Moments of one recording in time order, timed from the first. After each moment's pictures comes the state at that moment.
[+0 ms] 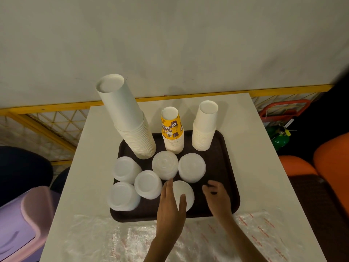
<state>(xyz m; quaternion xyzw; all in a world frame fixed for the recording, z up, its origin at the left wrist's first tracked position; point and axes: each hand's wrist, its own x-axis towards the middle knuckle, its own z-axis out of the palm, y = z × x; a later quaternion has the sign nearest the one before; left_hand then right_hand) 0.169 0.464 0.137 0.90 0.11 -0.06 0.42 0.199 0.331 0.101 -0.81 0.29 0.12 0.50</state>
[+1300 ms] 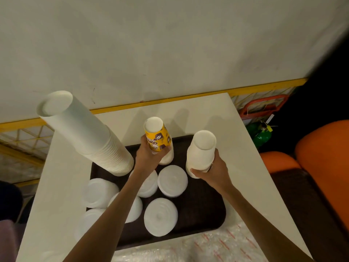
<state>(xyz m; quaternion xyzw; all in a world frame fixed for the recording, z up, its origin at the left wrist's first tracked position) 0.361 0.460 0.142 0.86 0.07 -0.05 0.50 0.297 0.256 0.105 -0.84 0.11 -0.01 0.53</state>
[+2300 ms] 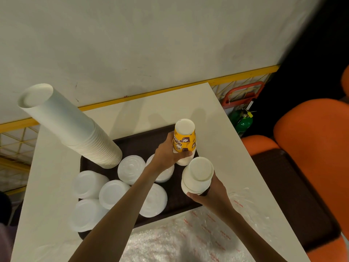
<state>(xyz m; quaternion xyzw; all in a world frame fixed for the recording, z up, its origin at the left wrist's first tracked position) 0.323 0.389 0.149 0.85 -0.10 -0.22 0.47 0.181 0.256 0.115 -0.88 0.10 0.01 0.47</state>
